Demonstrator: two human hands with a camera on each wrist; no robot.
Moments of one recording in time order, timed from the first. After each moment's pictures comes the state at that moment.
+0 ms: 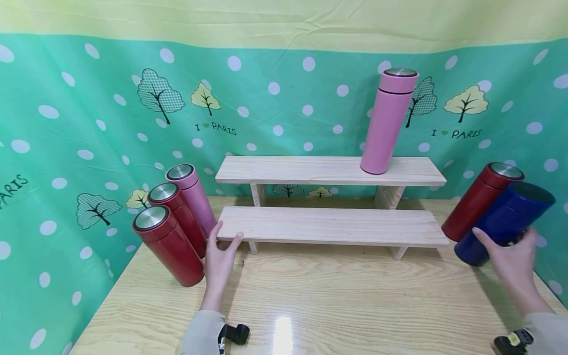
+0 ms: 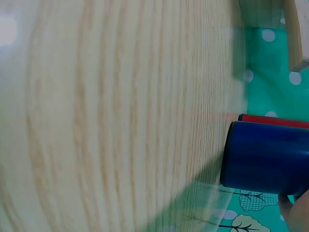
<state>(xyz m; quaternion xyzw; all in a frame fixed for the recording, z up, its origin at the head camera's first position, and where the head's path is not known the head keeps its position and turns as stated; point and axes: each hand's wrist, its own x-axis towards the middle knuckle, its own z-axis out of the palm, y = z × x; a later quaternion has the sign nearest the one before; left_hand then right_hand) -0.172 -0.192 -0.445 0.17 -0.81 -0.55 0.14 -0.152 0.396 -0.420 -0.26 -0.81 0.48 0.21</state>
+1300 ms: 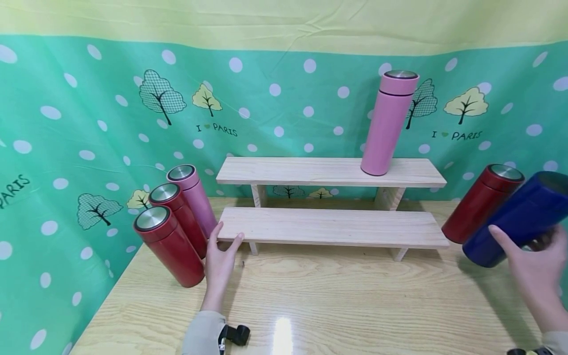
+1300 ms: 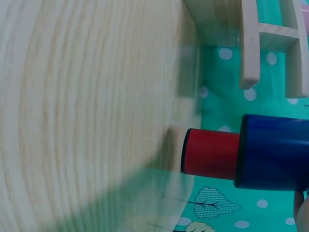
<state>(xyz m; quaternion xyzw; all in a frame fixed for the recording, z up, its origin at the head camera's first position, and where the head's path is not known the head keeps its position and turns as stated) -0.173 -0.193 -0.447 0.16 -0.81 -0.55 0.15 -0.127 0.377 -0.384 -0.25 -0.77 0.48 0.33</state>
